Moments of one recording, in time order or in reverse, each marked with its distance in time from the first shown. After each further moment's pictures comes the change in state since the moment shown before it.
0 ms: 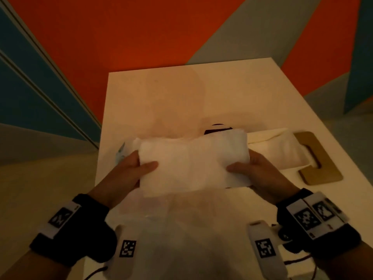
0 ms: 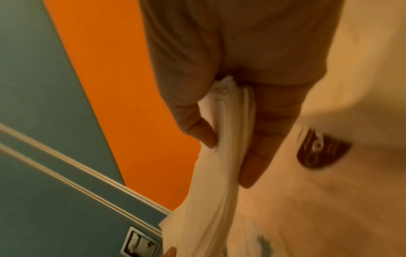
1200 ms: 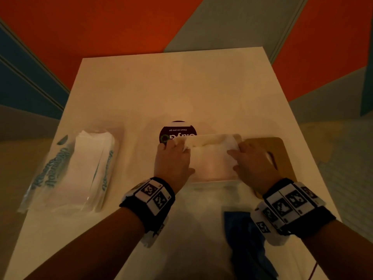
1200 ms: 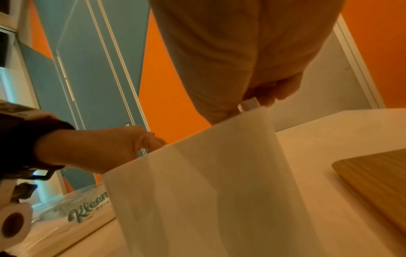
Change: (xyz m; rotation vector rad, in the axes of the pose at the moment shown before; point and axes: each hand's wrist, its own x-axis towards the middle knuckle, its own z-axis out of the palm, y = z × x) left_hand 0.085 -0.015 0.239 1.687 0.172 0.341; right_hand 0.048 0.019 -0.201 -1.598 -0.007 -0.270
